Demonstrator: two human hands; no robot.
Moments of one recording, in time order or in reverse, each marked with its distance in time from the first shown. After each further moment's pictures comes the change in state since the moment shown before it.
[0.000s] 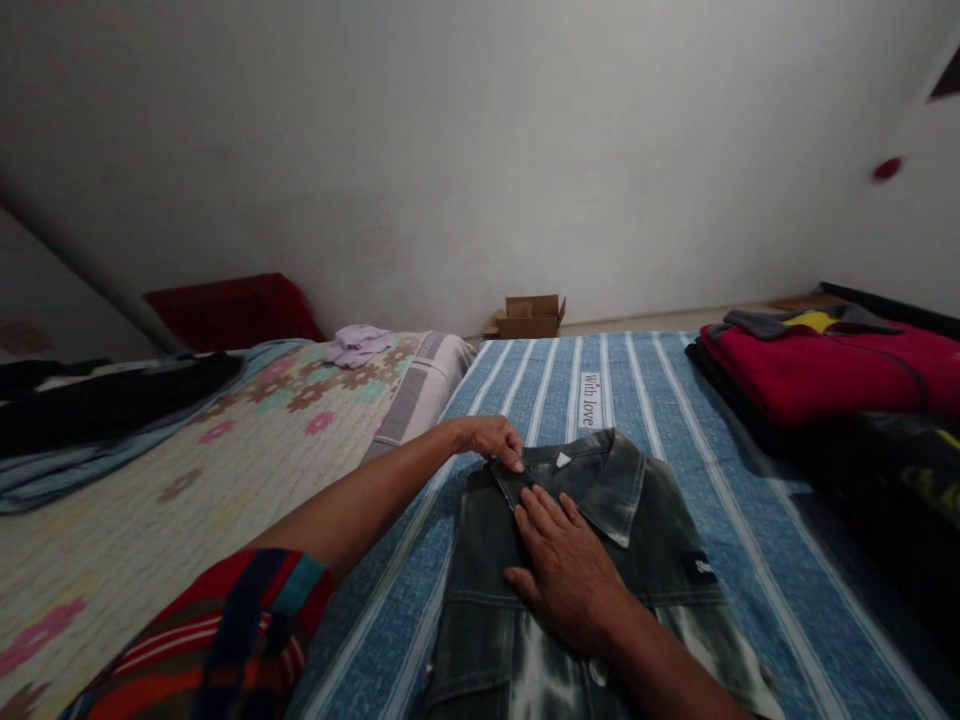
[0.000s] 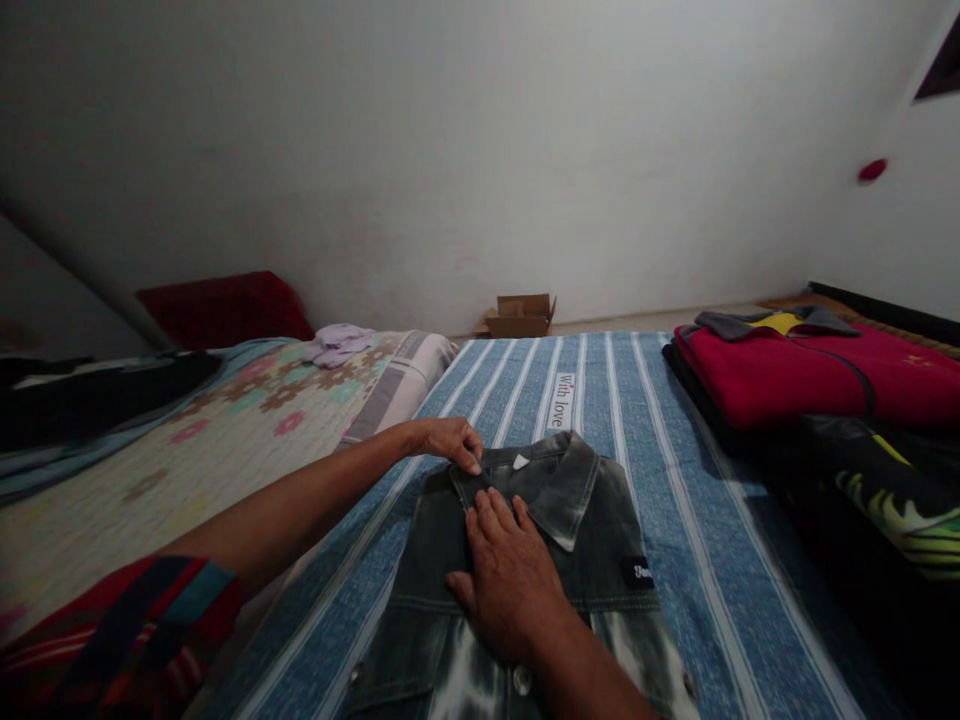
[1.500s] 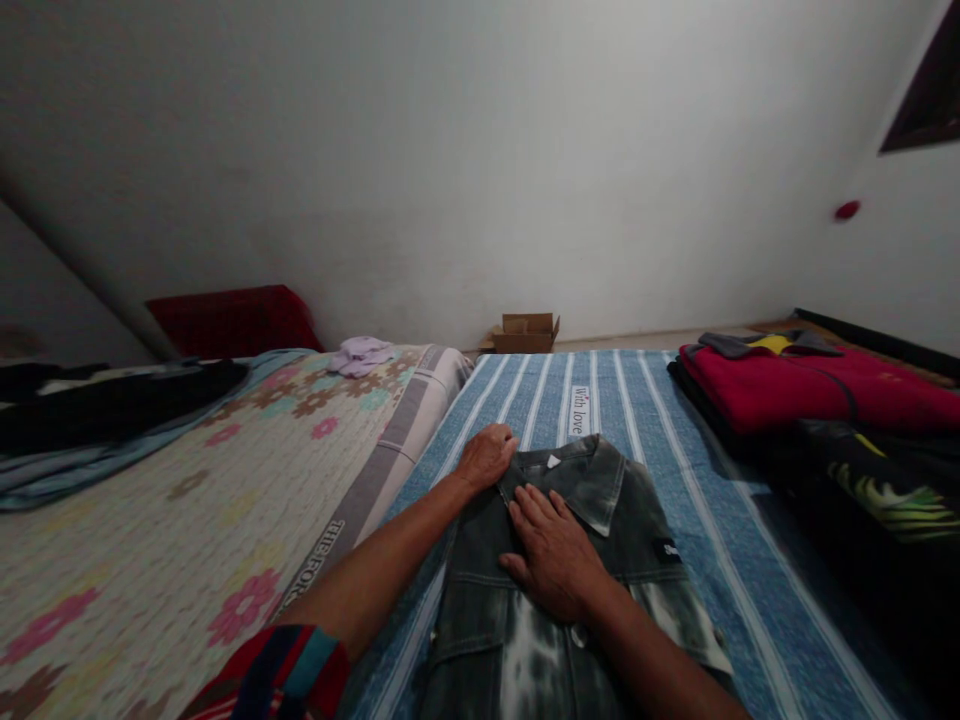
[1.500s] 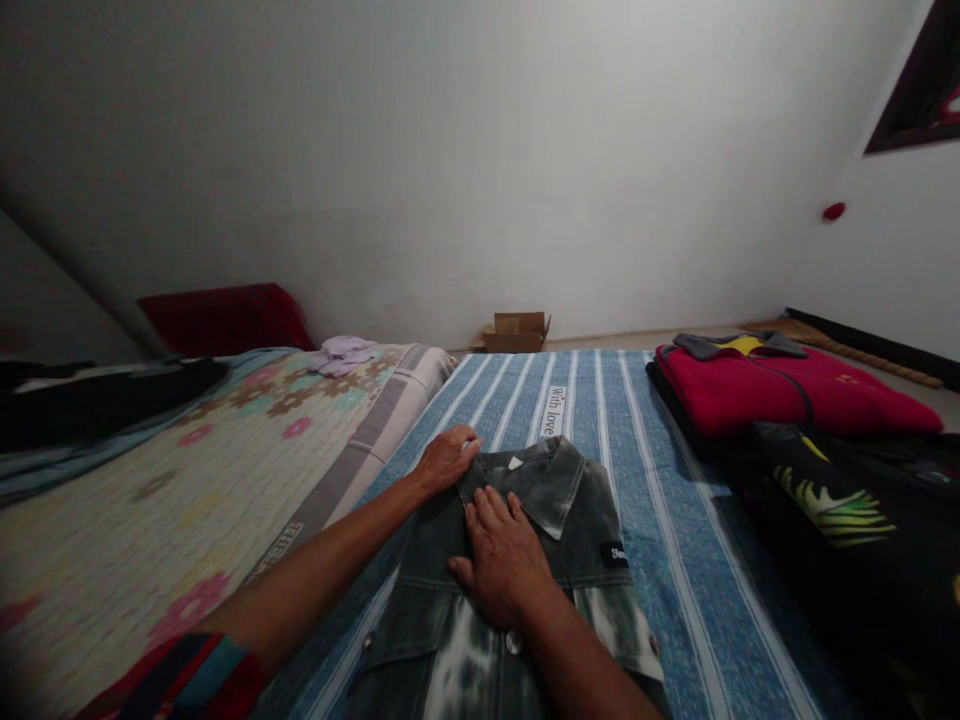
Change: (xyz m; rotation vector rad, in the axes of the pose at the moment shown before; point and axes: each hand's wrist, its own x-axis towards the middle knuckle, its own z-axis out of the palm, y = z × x) left_hand -0.015 0.007 0.058 0.423 0.887 0.063; right_hand -0.001 -0.001 0.000 -0.047 0.042 -0.024
